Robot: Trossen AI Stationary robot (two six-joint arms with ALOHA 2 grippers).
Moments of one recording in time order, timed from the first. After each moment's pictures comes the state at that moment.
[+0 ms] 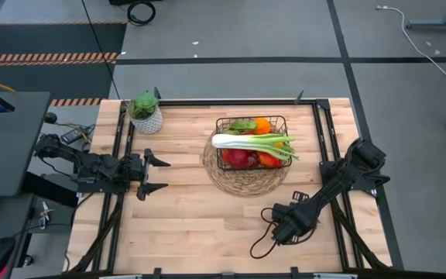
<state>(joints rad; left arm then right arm) -0.37 0.14 0.01 0.10 -0.37 -0.15 0.70 1.81 1.08 -0.99 -0.01 1.09</state>
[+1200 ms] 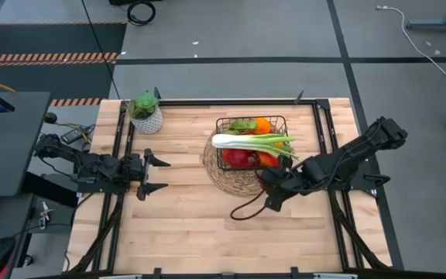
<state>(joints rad) -0.37 0.14 0.01 0.10 -0.37 -0.15 0.44 1.44 1.18 -0.94 0.40 0.71</state>
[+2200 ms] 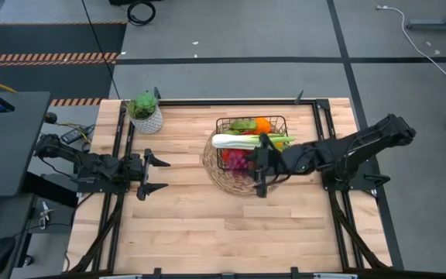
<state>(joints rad) -0.37 0.14 0.01 0.10 -0.37 -0.15 0.32 1.32 1.18 -0.14 0.43 0.03</state>
